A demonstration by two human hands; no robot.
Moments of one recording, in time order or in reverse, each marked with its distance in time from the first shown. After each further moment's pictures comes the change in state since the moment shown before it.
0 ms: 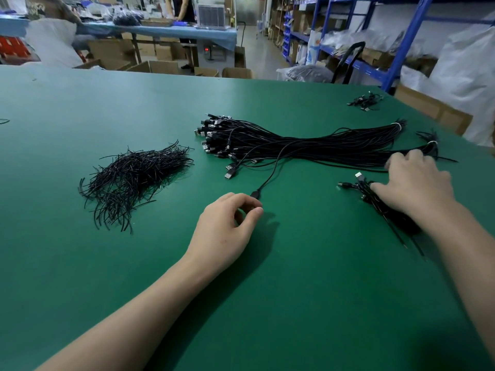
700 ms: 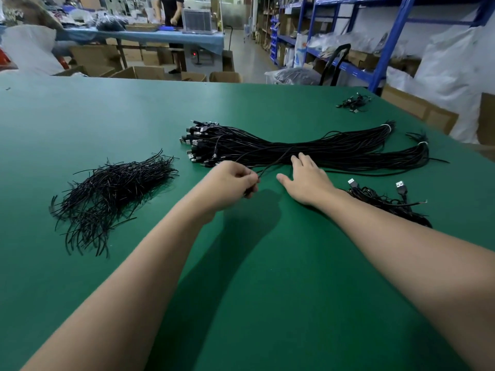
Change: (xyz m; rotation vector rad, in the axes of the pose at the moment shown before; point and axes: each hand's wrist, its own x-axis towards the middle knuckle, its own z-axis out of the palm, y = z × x) left_hand 0.105 0.016 -0.002 -0.231 -0.275 -0.239; right_hand 0.063 -0.118 0.067 0.301 -0.195 -0.307
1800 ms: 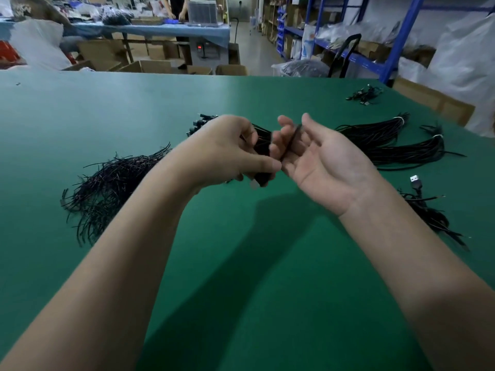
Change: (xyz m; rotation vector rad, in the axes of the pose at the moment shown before) left_hand -0.038 0.056 -0.043 0.135 -0.083 0.190; right_hand -0.103 -0.067 -0.080 2.104 -0.284 -0.004
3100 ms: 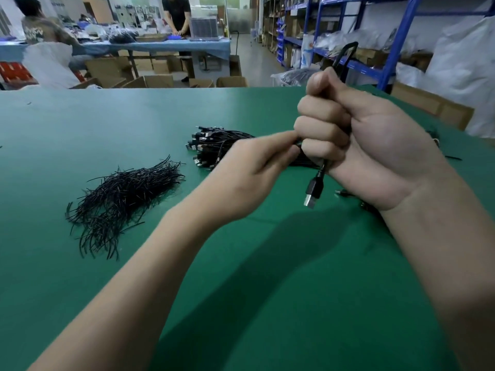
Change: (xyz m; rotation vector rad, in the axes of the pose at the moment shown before) left_hand -0.010 0.018 0.036 0.194 0.114 0.497; right_hand -0.044 -0.057 0.014 -0.203 -0.435 -0.039
